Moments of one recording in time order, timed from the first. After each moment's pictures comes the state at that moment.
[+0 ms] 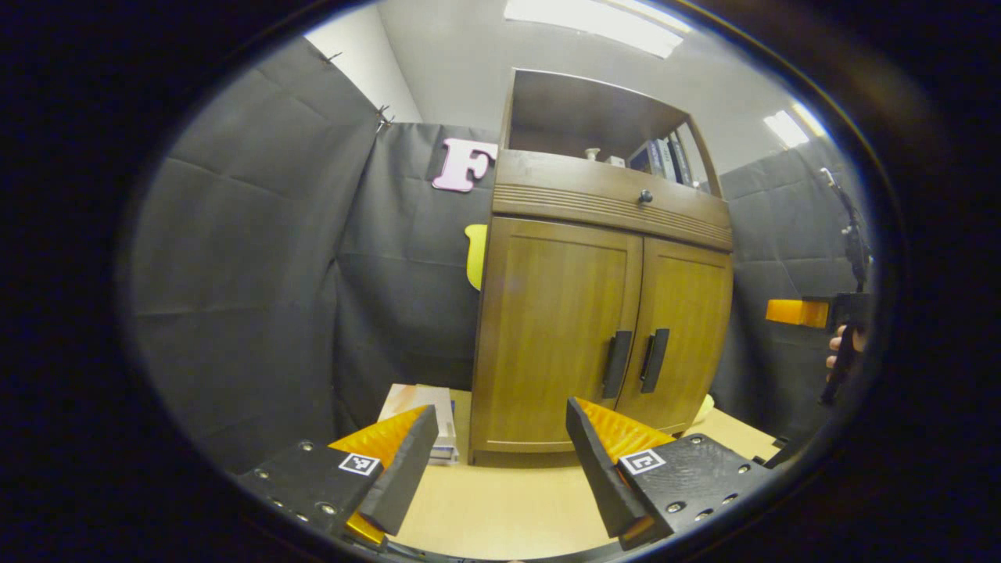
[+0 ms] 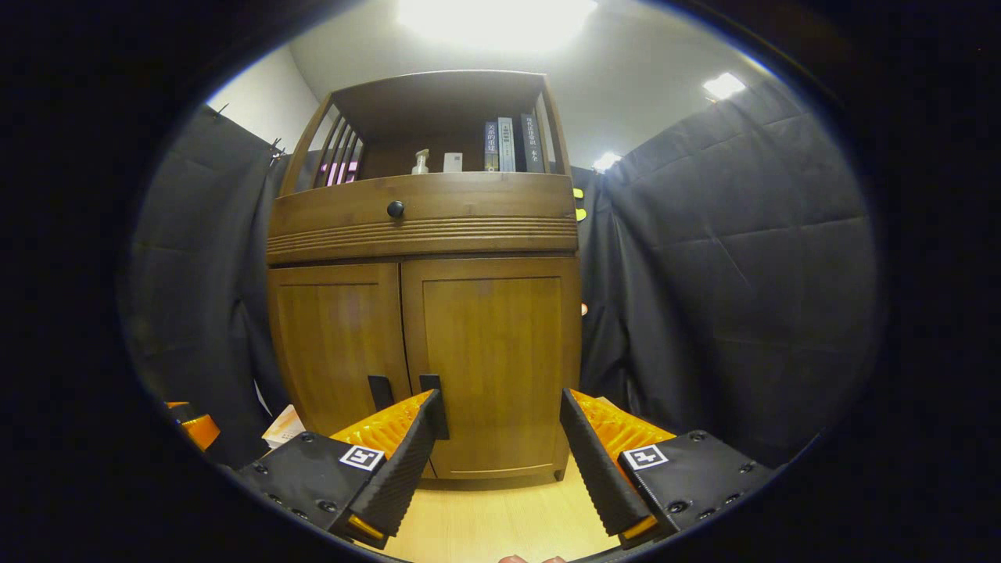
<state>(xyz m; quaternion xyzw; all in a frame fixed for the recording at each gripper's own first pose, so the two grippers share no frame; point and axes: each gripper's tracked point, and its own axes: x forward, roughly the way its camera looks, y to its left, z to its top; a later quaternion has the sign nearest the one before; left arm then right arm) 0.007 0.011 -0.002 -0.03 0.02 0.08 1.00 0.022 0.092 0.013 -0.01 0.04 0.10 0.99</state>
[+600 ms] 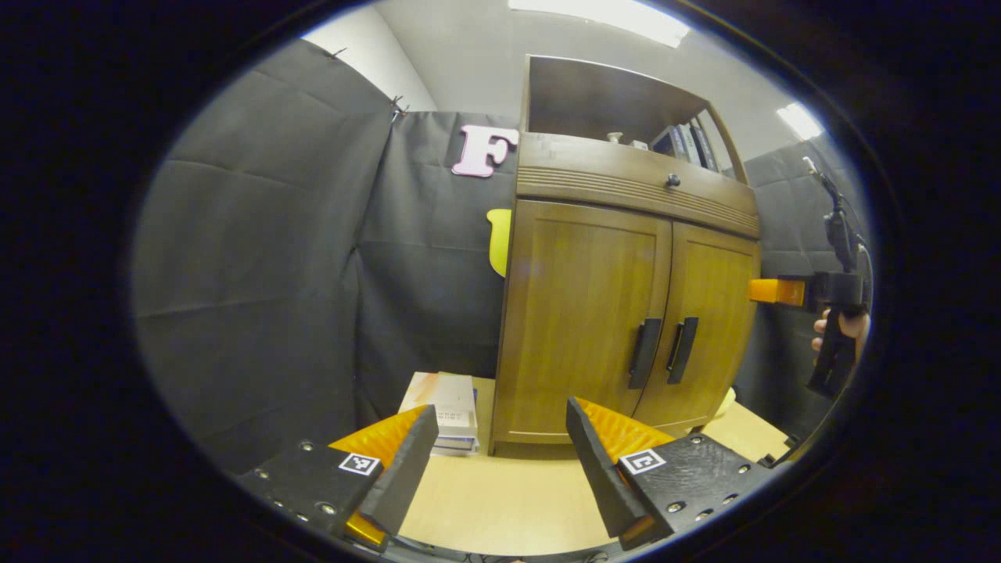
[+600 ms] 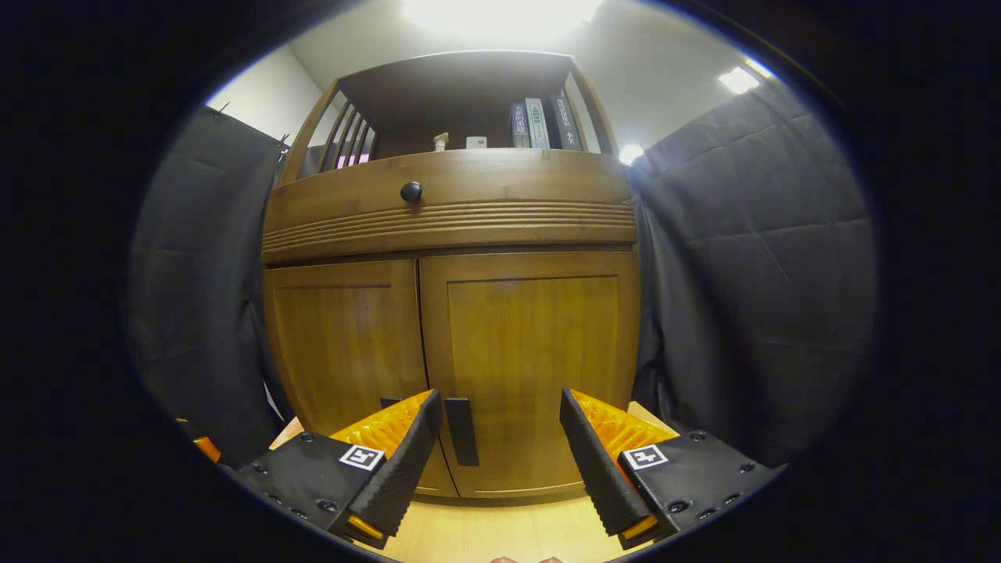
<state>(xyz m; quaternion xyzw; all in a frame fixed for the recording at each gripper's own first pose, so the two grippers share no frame) 0.010 0.016 -0.003 -0.04 0.05 0.12 0.99 0.099 0.154 0.007 -0.01 0.05 0.14 0.99</state>
